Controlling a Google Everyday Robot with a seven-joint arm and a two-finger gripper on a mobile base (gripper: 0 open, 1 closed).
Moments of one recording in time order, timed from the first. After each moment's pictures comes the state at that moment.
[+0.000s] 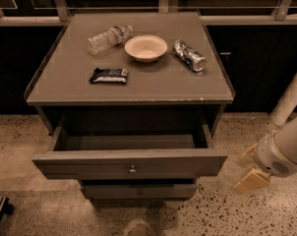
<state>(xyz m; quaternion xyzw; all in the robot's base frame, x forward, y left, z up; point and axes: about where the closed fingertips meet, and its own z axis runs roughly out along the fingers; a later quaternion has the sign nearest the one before) 0.394 -0.254 0.724 -0.49 0.85 0.12 0.13</state>
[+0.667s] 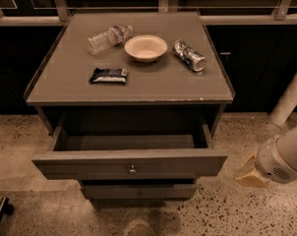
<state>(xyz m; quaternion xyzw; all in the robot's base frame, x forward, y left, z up) 0.390 -0.252 0.719 -0.48 0.86 0.12 0.15</state>
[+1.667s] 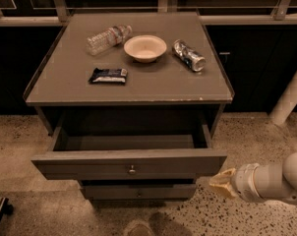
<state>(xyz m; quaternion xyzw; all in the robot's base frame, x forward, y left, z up) 0.419 -0.222 0.617 -0.39 0.86 0.17 0.29</state>
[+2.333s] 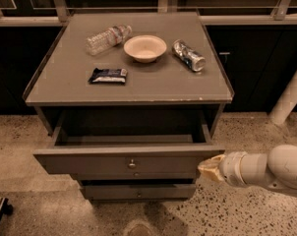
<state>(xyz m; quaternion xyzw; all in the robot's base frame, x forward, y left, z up) 0.475 -0.201 0.616 -0.37 0.84 0.17 0.35</state>
